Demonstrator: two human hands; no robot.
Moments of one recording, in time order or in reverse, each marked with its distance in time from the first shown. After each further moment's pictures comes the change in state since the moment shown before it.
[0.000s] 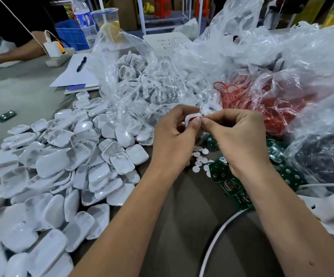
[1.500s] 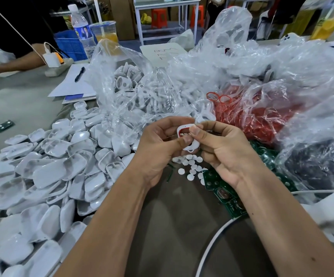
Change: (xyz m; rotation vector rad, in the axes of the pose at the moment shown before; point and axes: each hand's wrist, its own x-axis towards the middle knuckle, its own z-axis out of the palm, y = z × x) left_hand 0.006 0.002 -0.023 -0.383 -0.193 -0.172; right_hand 0.001 -0.007 0.000 0.580 -0.230 0.455
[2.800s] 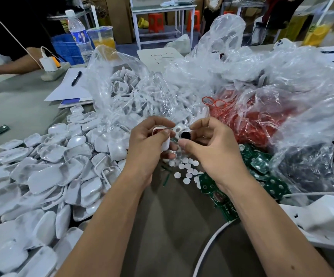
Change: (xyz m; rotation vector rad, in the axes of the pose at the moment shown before) left_hand 0.007 0.005 -0.005 0.129 0.232 0.037; right_hand 0.005 0.014 -0.002 -0.456 0.025 -0.360
